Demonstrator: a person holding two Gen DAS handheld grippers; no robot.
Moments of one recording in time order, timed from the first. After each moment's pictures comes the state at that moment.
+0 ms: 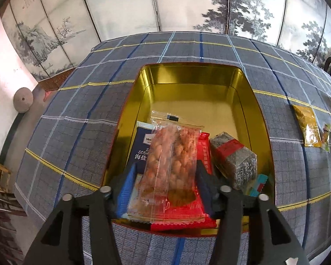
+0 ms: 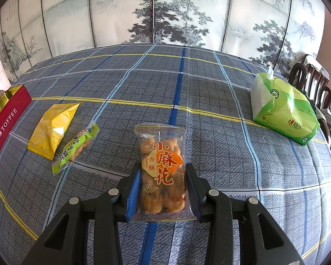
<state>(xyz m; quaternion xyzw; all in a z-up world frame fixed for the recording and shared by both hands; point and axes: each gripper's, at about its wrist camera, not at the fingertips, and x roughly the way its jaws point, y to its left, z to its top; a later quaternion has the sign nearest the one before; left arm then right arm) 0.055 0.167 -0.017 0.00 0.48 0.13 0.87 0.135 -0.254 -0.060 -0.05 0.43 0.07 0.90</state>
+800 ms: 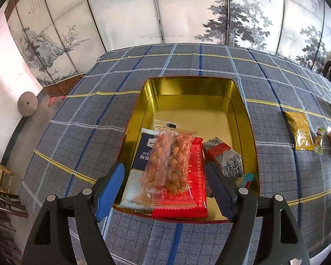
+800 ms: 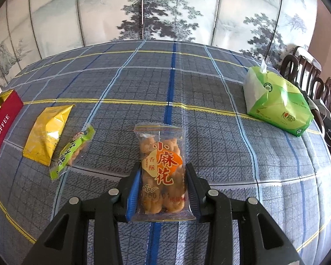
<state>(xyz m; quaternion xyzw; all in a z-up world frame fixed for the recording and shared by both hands) 0.037 0.156 0.006 0.01 0.46 0.14 0.88 0.140 -0.248 -0.057 -0.04 0.45 0.03 0.89</state>
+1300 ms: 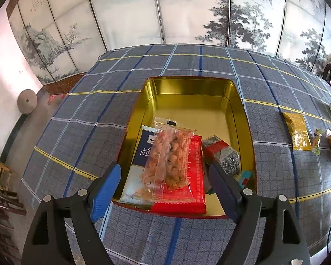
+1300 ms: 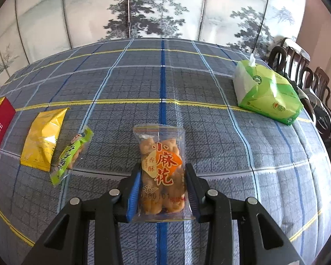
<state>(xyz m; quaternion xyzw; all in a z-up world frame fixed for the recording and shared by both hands) 0.031 0.156 0.007 0.00 0.46 0.14 0.88 0.132 -0.242 -0.051 -0.02 0.45 -0.01 0.89</state>
